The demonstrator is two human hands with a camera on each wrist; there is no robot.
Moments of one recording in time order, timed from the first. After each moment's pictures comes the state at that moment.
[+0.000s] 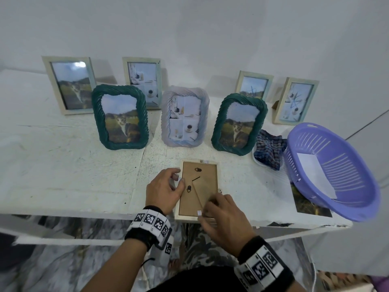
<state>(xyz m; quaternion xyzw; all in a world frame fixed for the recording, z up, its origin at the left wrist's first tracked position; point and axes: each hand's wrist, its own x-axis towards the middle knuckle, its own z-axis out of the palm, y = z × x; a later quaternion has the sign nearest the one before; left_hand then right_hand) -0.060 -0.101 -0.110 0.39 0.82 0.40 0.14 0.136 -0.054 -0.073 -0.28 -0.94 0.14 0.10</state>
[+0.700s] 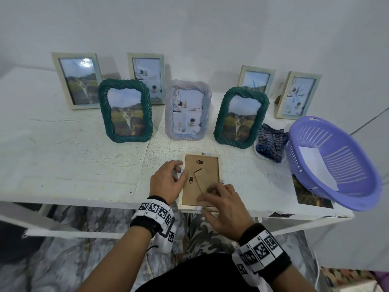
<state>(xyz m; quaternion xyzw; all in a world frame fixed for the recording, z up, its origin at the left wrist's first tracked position) -0.058 -0.105 -0.107 0.40 0.81 0.40 0.14 0.135 -0.054 -0.075 -0.29 -0.94 0.19 0.06</state>
